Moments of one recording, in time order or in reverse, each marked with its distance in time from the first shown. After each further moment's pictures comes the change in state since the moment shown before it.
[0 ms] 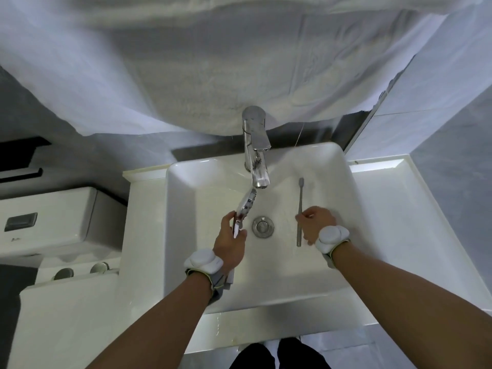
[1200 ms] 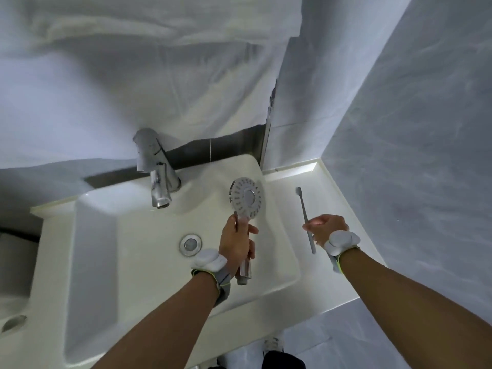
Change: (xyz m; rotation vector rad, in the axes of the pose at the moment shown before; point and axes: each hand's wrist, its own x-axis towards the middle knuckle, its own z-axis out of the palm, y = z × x) left_hand -0.034 0.097 0.173 -0.222 -0.189 -0.024; right_hand 0.005 0.108 -0.176 0.166 0.247 0.175
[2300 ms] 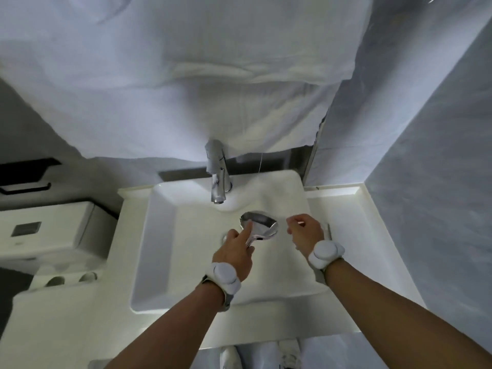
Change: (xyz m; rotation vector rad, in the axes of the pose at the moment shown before) left_hand -0.056 0.006 -0.077 1.002 0.155 0.215; right_hand -0.077 -0.075 0.068 0.164 -0.268 -0.271
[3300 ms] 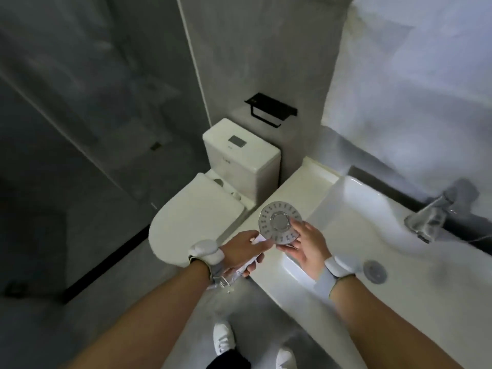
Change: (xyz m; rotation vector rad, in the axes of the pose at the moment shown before) left_hand -0.225 -0.211 -0.122 -1.090 0.152 -0.574; right_hand -0.194 -0.065 0.278 0.173 -0.877 0.190
